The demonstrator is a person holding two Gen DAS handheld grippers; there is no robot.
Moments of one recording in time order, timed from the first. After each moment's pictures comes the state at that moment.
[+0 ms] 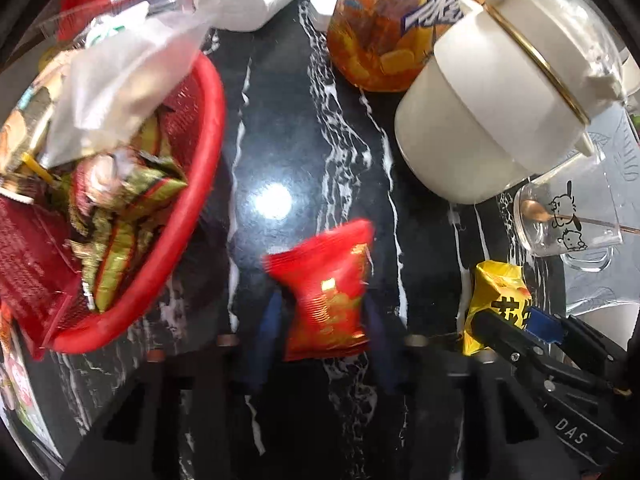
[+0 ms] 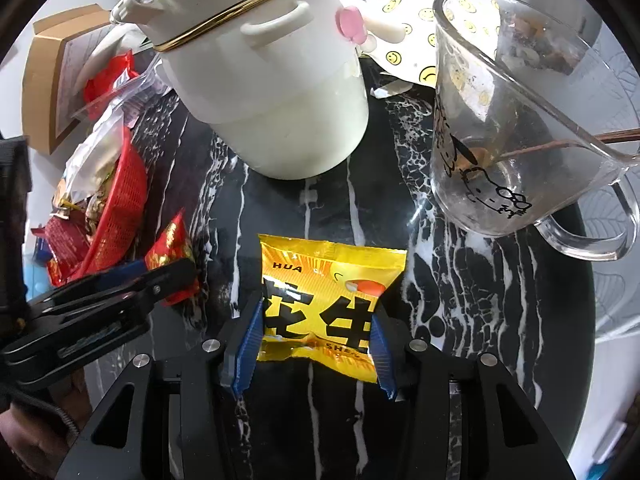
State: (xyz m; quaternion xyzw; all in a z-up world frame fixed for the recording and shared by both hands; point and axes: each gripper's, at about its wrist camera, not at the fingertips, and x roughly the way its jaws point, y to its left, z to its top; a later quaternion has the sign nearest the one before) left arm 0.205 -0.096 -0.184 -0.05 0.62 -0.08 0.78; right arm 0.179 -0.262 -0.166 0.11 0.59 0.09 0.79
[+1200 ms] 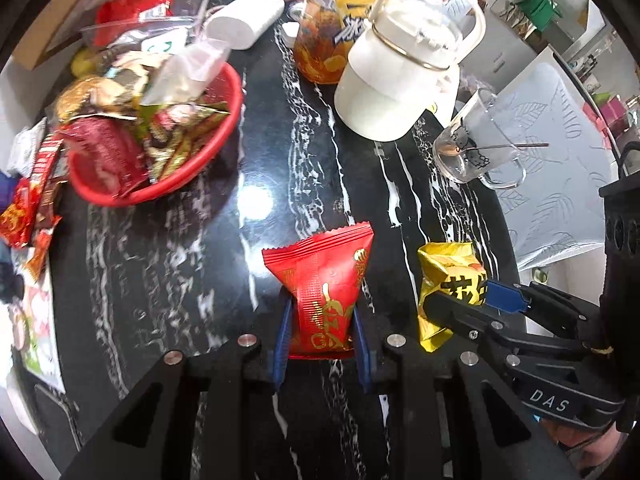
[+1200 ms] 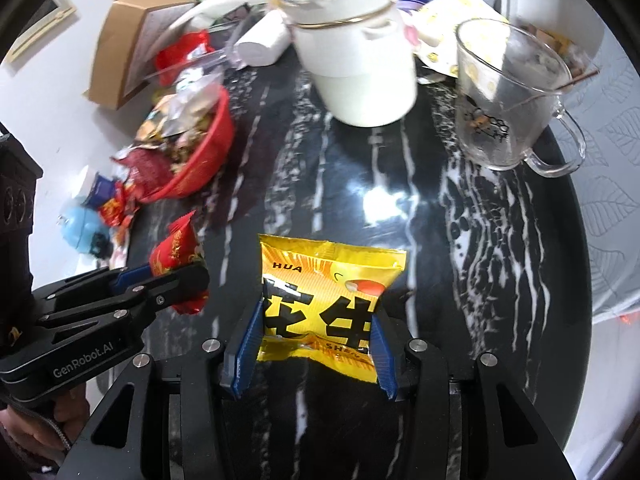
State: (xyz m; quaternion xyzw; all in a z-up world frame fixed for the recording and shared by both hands) left arm 0.083 -0.084 -0.109 -0.06 0.60 -0.12 0.79; right arm 0.088 -0.239 -0.112 0.10 0.58 0.16 0.79
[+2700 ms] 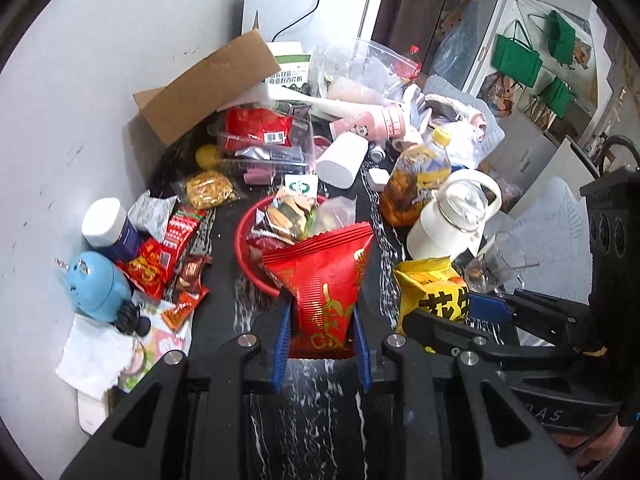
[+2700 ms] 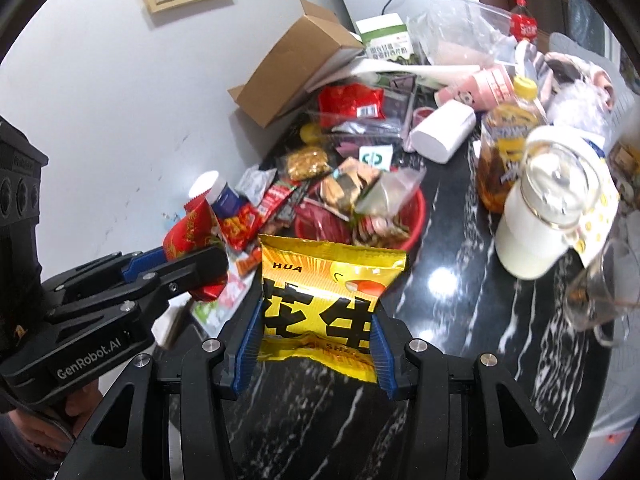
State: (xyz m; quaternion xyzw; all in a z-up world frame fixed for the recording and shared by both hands) left arm 0.062 0.040 0.019 -0.08 0.44 -0.03 0.89; right arm 0.095 -0.107 0.003 0.03 0.48 0.31 0.82
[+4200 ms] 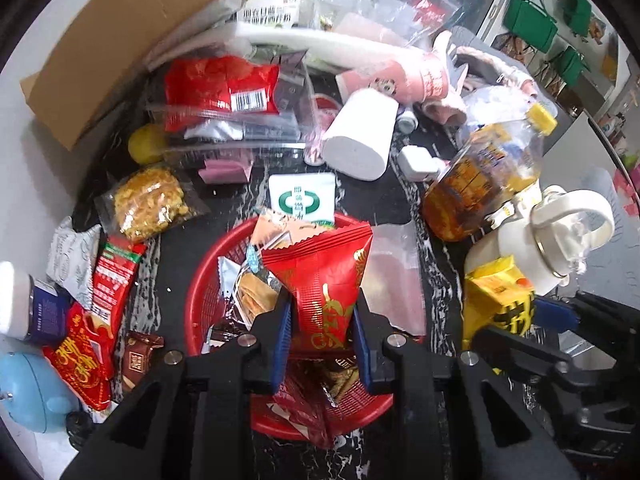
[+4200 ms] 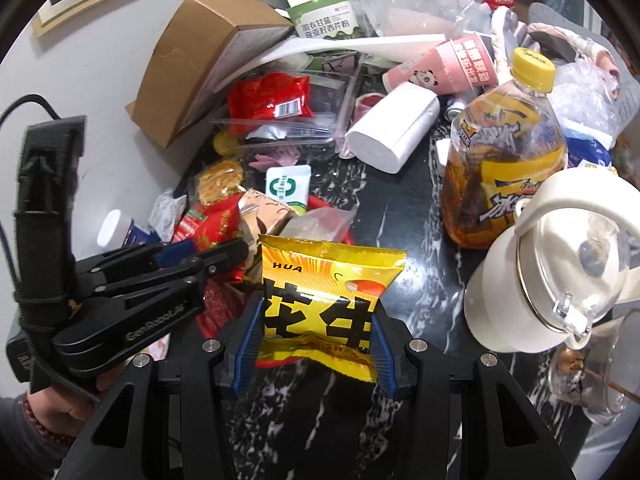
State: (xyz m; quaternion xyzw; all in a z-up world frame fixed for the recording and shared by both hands) left arm 0.236 0.043 -0.091 -0.07 0.52 -0.06 0.85; right arm 0.230 -0.109 -0.057 0.03 0.52 0.23 0.82
